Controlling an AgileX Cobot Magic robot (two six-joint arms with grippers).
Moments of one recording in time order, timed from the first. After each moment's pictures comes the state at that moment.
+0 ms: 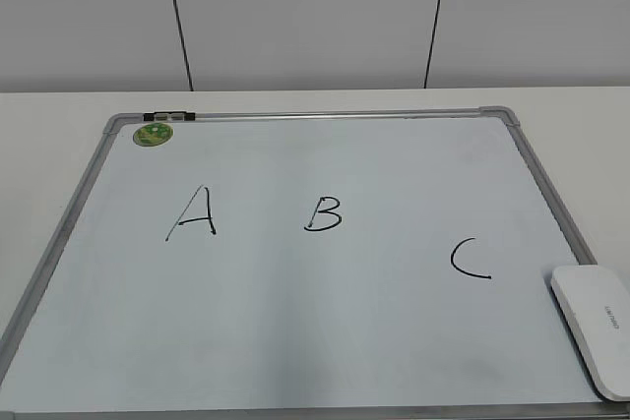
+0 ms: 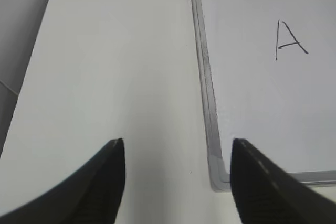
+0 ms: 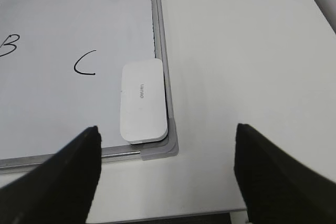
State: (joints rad) left arm 0.00 0.36 -0.67 0.05 1.04 0.00; right arm 0.07 -0.02 -0.49 -0.10 1.14 0.15
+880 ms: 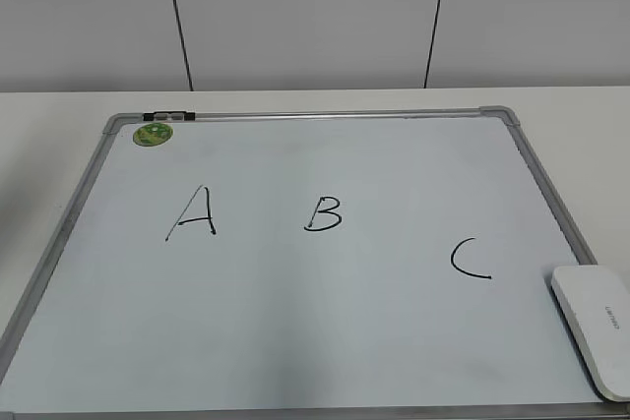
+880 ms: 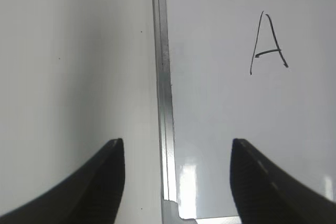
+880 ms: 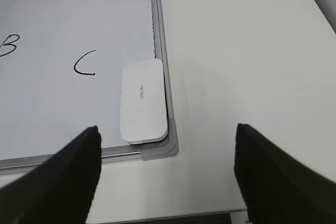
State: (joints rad) left arm 0.00 1.30 -1.15 -0.11 1.02 0.00; right arm 0.07 -0.02 -0.49 -0.10 1.14 0.15
